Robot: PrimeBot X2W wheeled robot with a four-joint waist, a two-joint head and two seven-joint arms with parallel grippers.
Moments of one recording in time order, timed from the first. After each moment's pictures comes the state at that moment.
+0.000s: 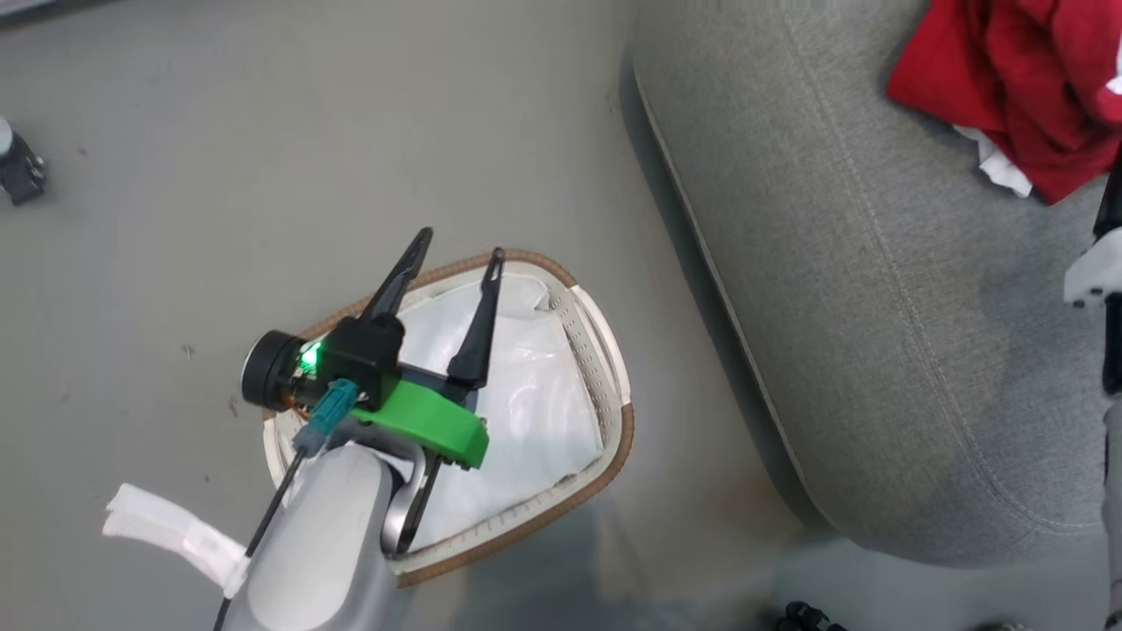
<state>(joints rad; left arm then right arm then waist) -0.43 0.05 -0.37 0.36 -0.19 -0.13 -0.26 -0.70 -0.22 -0.40 0.65 -0.02 0.13 -0.26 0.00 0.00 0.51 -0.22</state>
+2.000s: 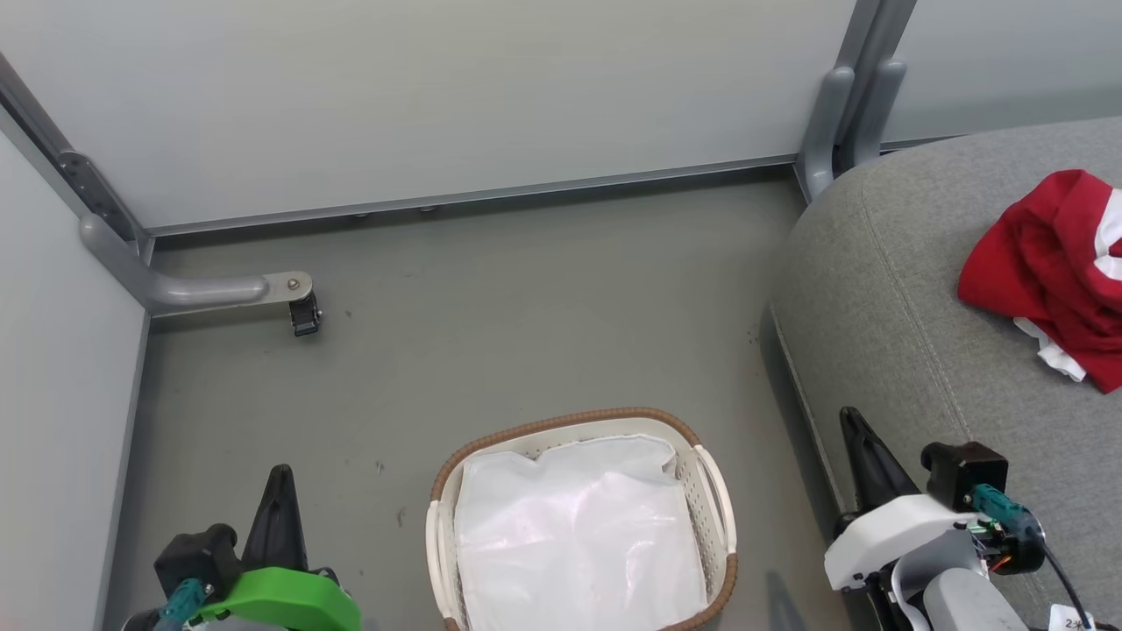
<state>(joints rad) -0.04 0.04 -0.01 0.39 -0.27 -0.06 -0.25 -0.17 -0.04 0.04 0.44 0.24 0.13 -0.25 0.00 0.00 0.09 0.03</state>
